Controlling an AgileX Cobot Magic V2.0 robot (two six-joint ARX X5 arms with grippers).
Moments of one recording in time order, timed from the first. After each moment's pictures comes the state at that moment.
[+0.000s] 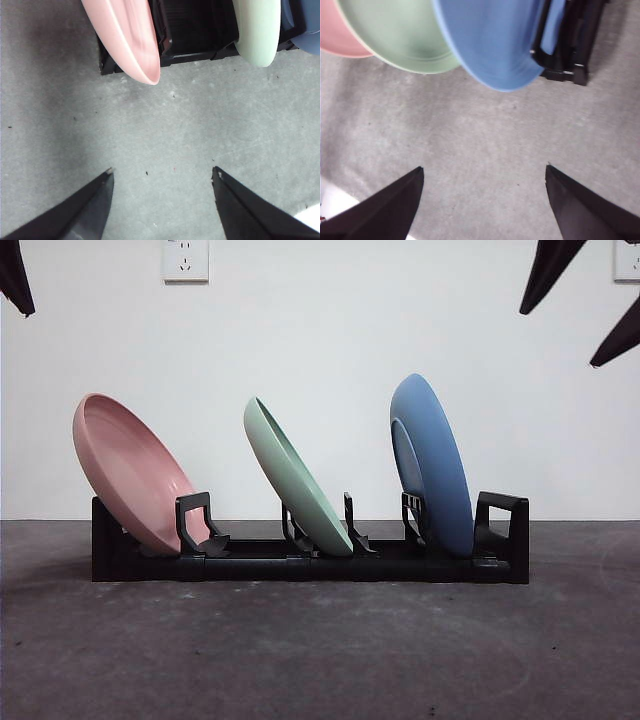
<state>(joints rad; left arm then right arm) -0.06 1.22 1.30 -1.16 0.38 0.02 0.16 1.26 1.25 -1.03 -0.50 0.13</state>
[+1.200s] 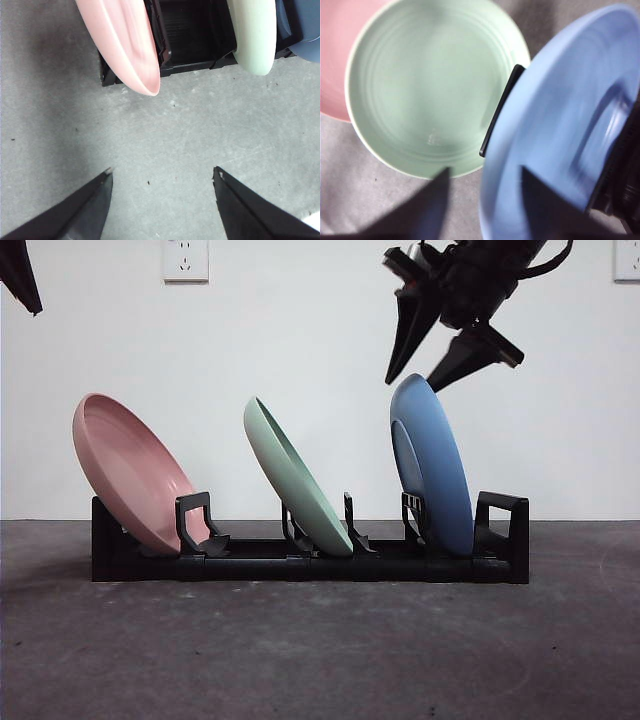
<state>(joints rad) -0.06 1.22 1.30 -1.13 0.38 0.03 0.31 1.86 1.81 -0.99 -0.49 0.14</state>
